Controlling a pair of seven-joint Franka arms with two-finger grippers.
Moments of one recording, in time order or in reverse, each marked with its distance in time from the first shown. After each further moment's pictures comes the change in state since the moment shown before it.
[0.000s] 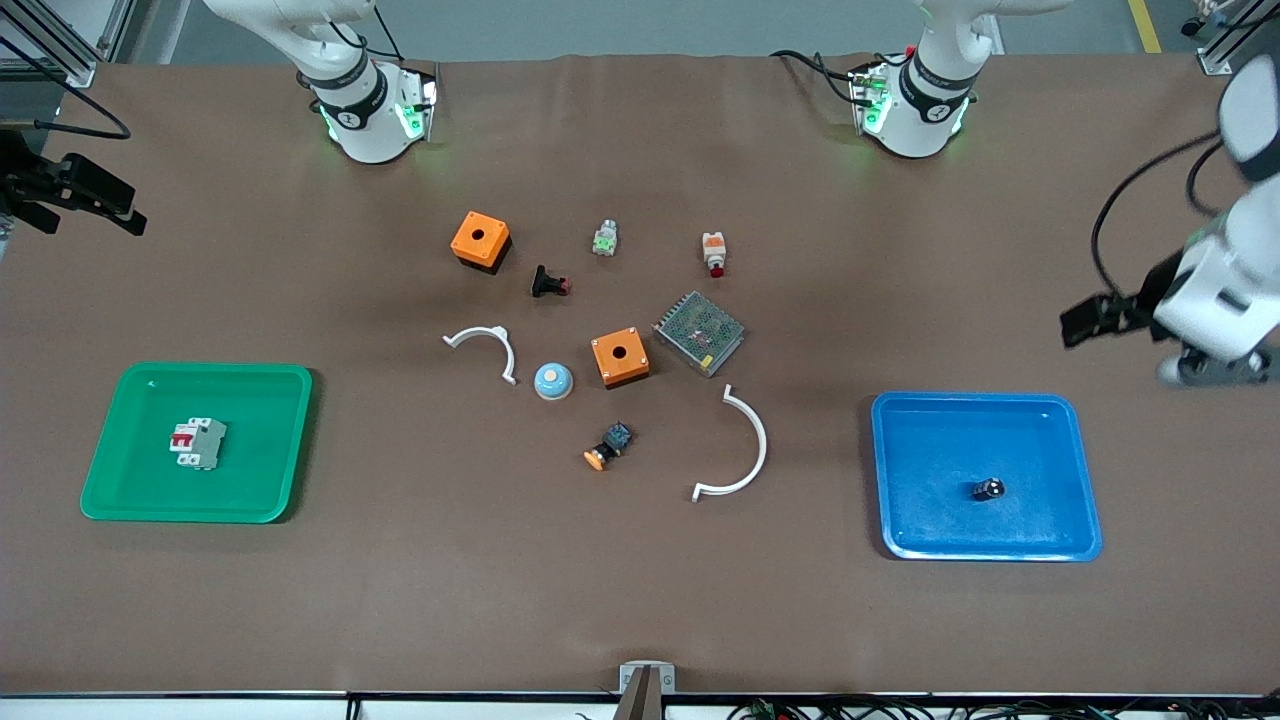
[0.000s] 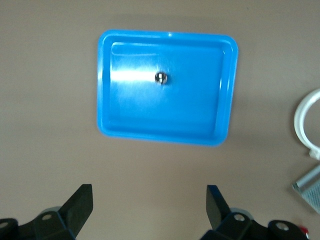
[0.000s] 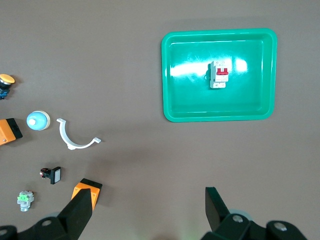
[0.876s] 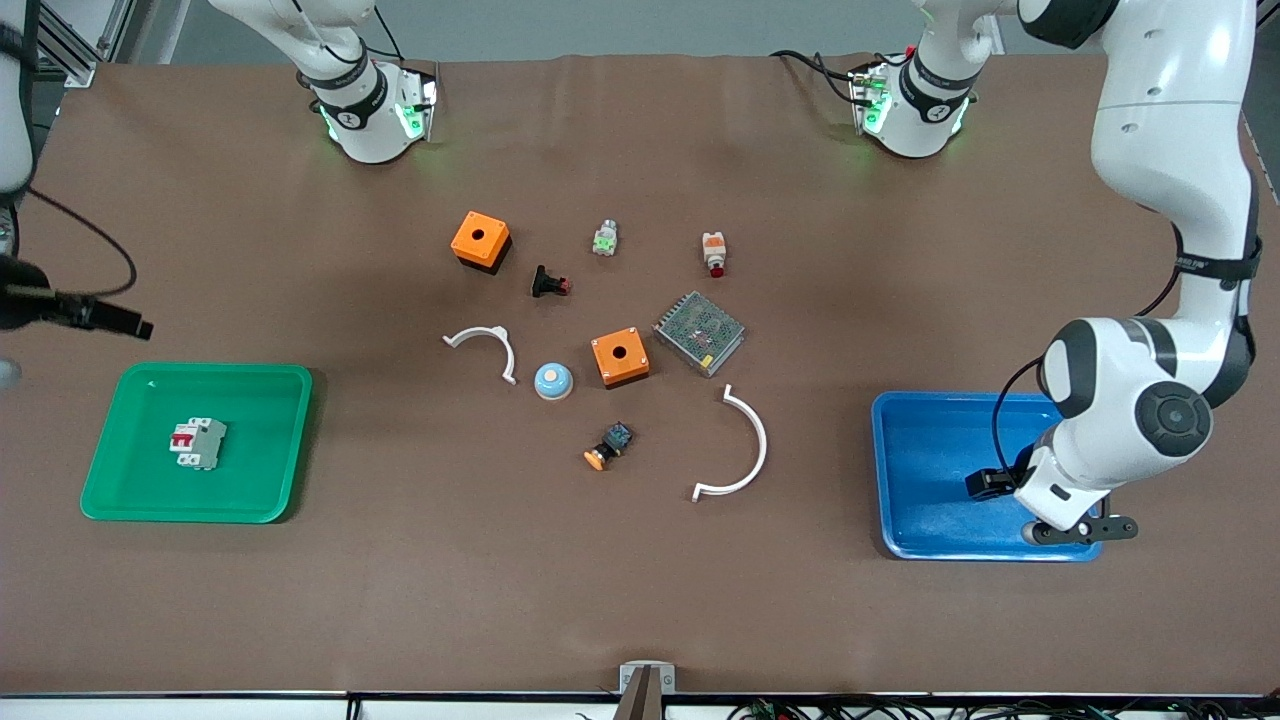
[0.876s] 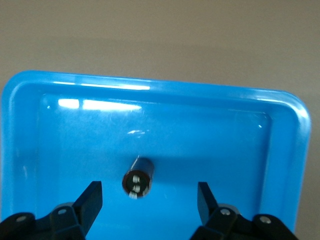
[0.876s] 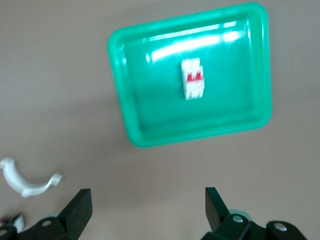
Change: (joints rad) left arm 0.024 0.476 0.000 0.019 -0.005 0.548 -0.009; right arm -0.148 0.340 -0.012 -0.002 -0.001 0.249 -0.018
